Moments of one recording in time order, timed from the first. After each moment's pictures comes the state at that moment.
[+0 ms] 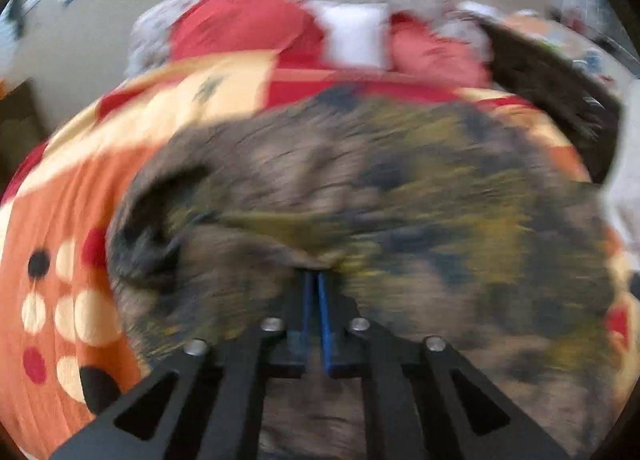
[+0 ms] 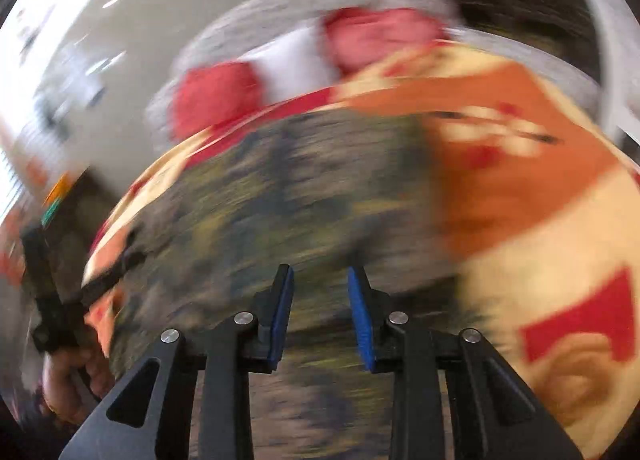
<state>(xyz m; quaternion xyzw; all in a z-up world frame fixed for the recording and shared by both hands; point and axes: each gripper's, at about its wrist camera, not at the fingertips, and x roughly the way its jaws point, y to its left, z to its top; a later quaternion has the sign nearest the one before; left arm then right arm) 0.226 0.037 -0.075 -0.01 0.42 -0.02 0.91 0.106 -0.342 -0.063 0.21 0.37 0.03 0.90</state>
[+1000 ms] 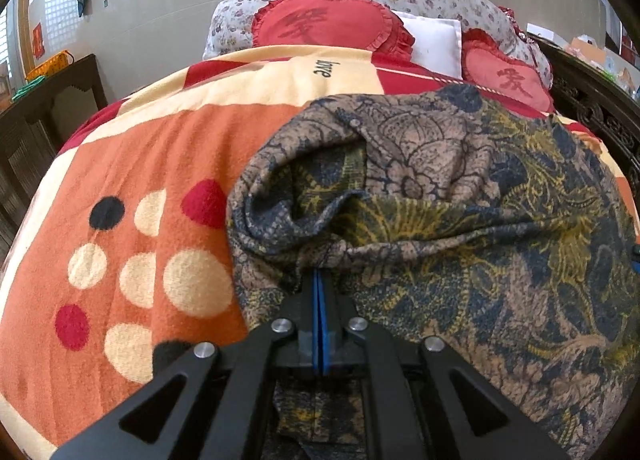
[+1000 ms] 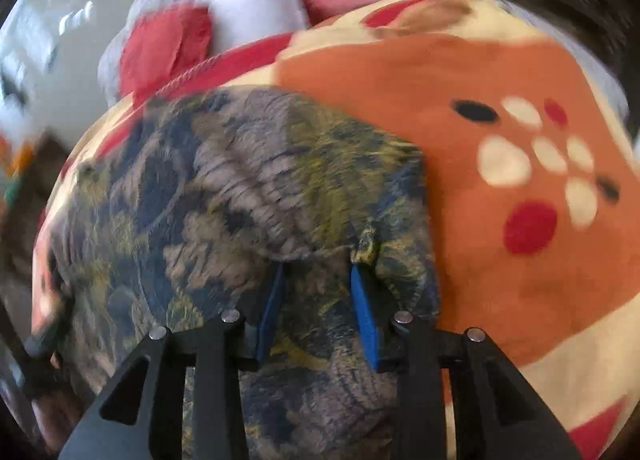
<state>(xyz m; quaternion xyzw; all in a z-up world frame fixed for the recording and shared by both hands) 0.211 0.074 -0.088 -0.01 0.40 0.07 0.91 0.247 -0.335 -0.110 0.21 0.46 0.06 0.86</state>
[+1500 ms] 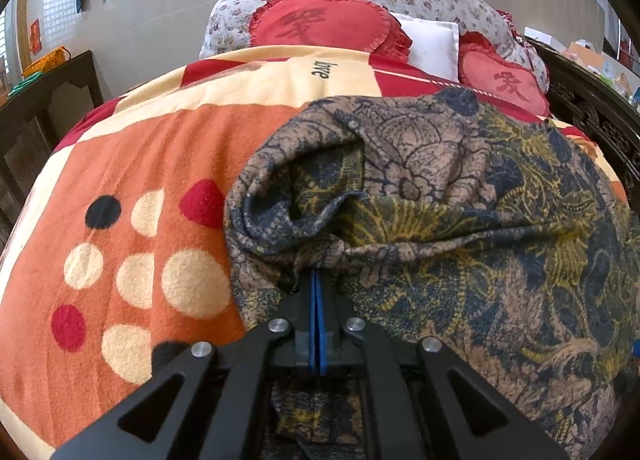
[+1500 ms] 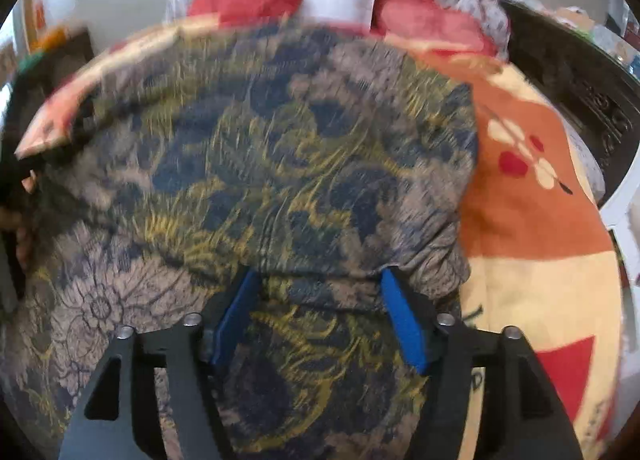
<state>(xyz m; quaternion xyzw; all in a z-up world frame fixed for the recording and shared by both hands) 0.210 0.078 -0.083 -0.03 0.40 0.06 0.91 0.143 -0.236 -0.106 -0.05 0.48 0.07 0.87</state>
